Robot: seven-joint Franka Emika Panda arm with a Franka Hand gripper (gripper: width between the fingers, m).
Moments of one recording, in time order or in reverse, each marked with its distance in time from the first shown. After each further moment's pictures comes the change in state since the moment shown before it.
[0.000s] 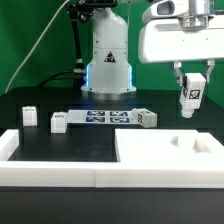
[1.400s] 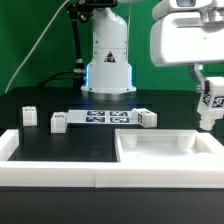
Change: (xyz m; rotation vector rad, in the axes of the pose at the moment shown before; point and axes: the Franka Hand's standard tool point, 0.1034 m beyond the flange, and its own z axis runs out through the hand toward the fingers) arm 0.108 0.003 0.013 0.016 0.067 -0.144
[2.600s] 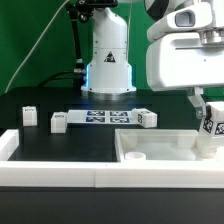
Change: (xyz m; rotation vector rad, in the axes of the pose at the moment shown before) arm 0.019 0.025 0.038 -0.008 0.065 -0.074
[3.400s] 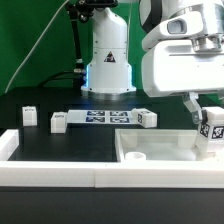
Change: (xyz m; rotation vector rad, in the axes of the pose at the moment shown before) arm -0.015 0.000 0.008 -0.017 0.113 0.006
